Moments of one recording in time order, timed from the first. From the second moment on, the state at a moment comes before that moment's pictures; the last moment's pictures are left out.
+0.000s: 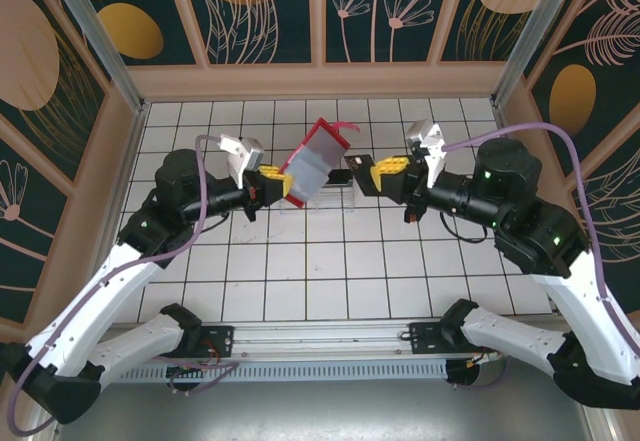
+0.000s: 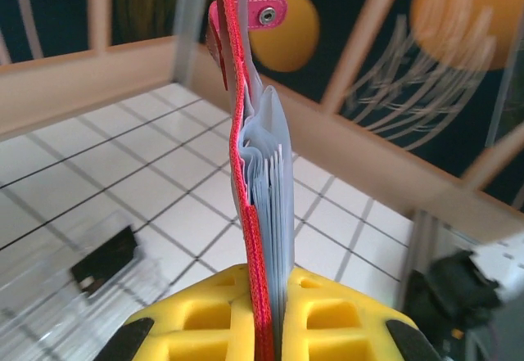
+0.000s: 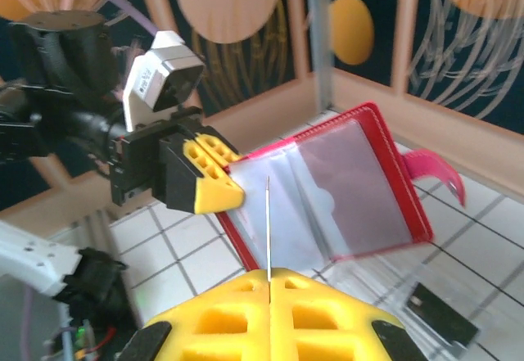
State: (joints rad) left arm -0.57 0.95 1.01 -0.28 0.51 -0.21; right arm 0.75 0.92 1.45 -0.76 -0.28 0.06
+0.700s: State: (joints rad) left arm -0.56 1.02 1.03 -0.35 0.08 -0.31; right arm 0.40 1.51 1.39 -0.85 -0.45 -0.63
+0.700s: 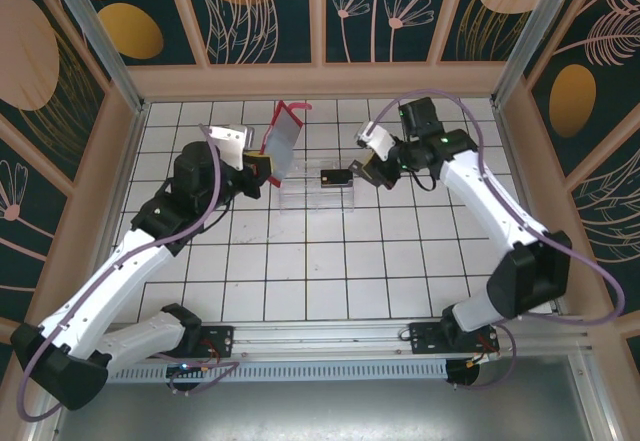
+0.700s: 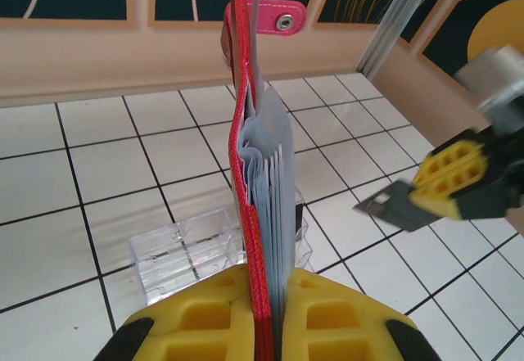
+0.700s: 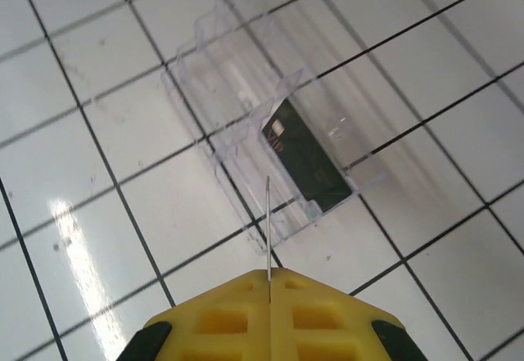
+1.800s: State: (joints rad) left arm -0.56 0.87 1.00 -0.39 -0.02 -0.31; right arm 0.54 2.18 2.13 -1.20 -0.30 -1.03
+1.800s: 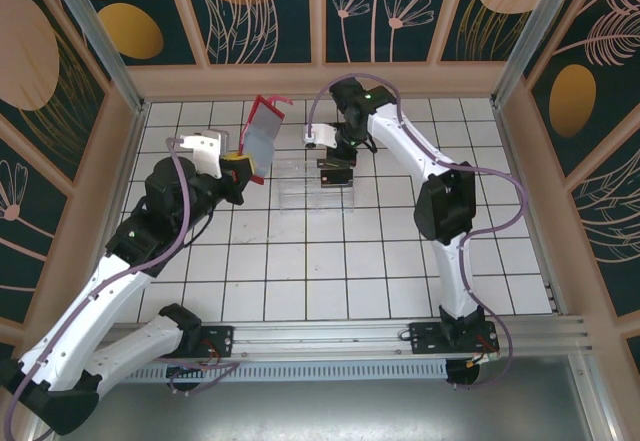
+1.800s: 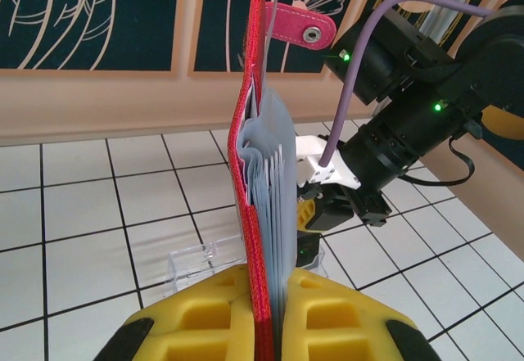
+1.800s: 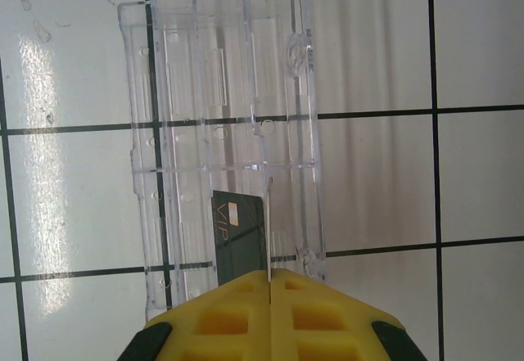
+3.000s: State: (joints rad) left arm -0.56 0.87 1.00 -0.40 -0.03 -0.31; right arm 0.56 2.09 2.03 -1.19 -0.29 -1.03
